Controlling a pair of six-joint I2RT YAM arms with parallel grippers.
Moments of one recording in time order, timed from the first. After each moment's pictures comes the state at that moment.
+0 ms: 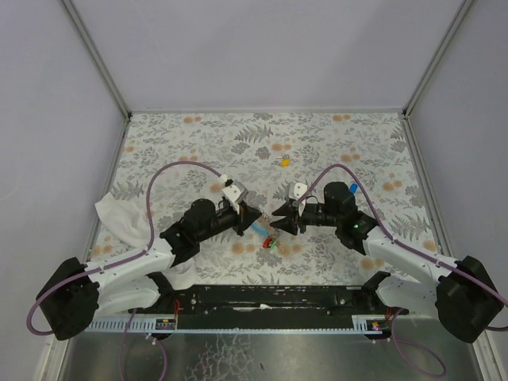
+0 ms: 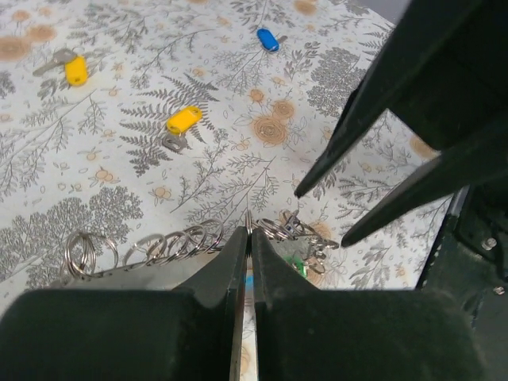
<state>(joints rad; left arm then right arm) -0.82 1.05 0.39 0.49 0.19 -0.18 0.67 1.09 0.54 0.24 -0.70 -0.23</state>
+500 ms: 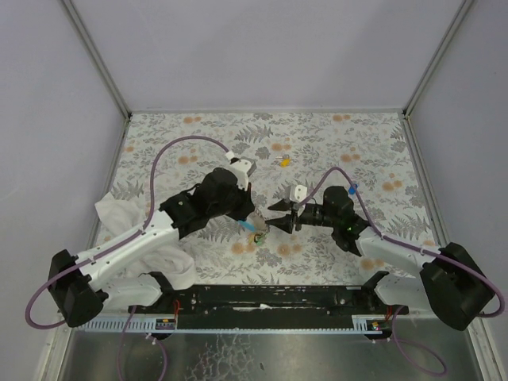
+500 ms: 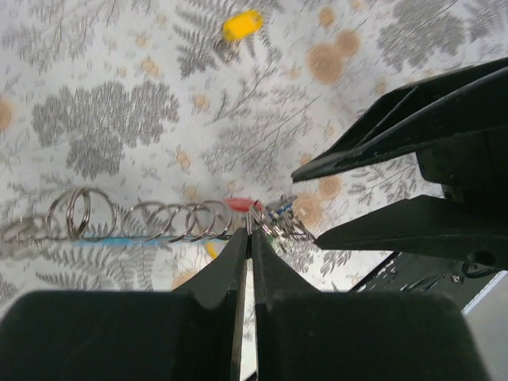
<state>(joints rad) -0.83 1.16 0.97 -0.42 0.02 -0.36 0.67 1.17 0.49 0.47 -0.70 -0.27</state>
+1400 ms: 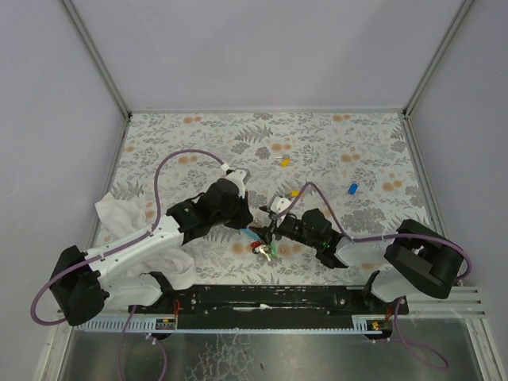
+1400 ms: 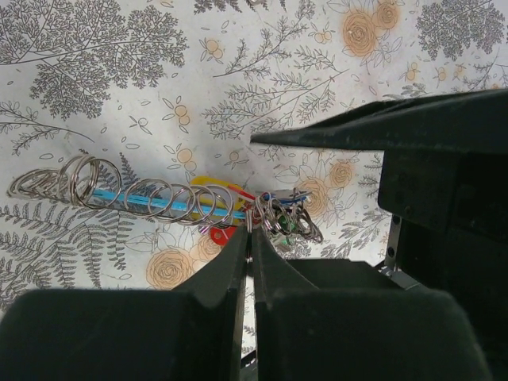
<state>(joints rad) -0.83 1.19 0.83 -0.37 -0.02 -0.55 0.94 1.44 0.38 0.97 -0.19 -0.12</state>
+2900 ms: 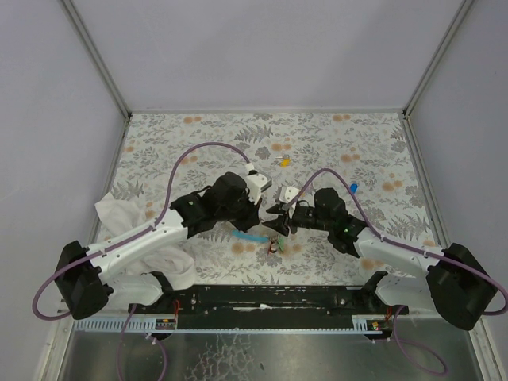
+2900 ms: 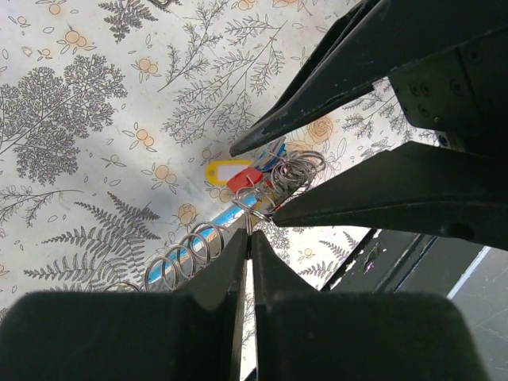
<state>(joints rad) -0.86 1.24 0.97 -0.47 0.16 -0.19 0.76 1.18 0.51 0.40 -0.52 -0.23</state>
